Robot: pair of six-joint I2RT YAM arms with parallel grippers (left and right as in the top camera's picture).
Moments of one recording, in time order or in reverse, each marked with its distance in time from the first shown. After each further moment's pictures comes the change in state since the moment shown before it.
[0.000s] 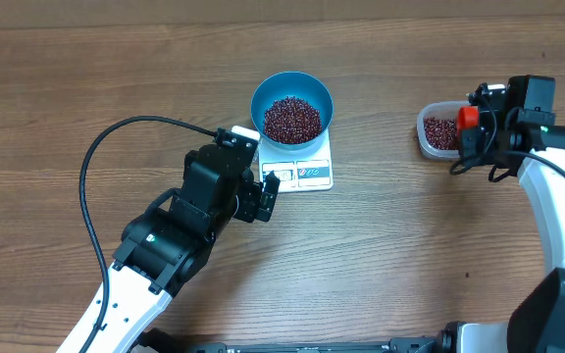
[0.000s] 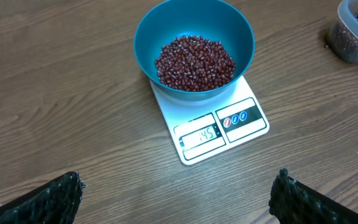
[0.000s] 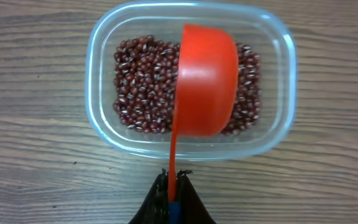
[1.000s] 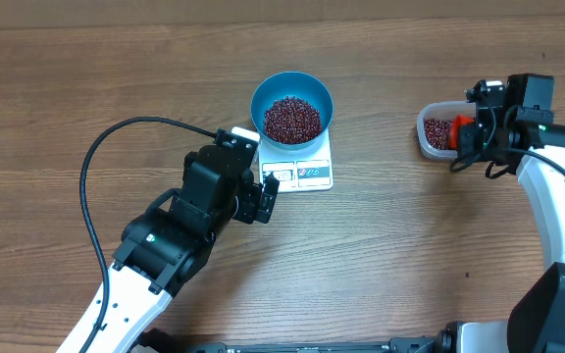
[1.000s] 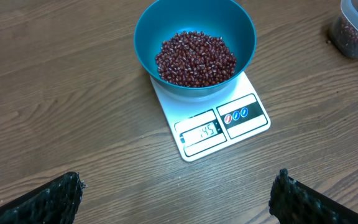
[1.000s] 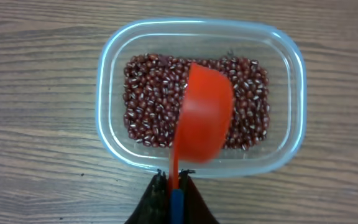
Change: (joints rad) left arm 0.000 0.000 0.000 -0.011 0.000 0.000; right arm 0.000 0.015 0.000 0.041 -0.036 0.003
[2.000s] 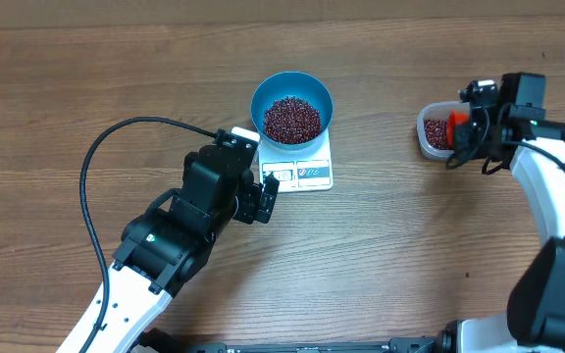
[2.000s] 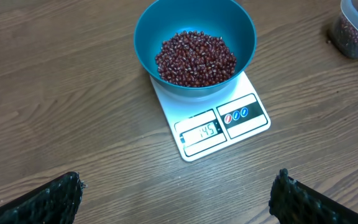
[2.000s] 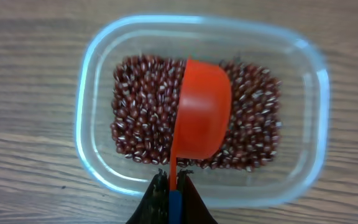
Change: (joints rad) left arm 0.000 0.000 0.000 0.000 0.000 0.000; right arm 0.000 0.083 0.000 0.062 0.000 -0.050
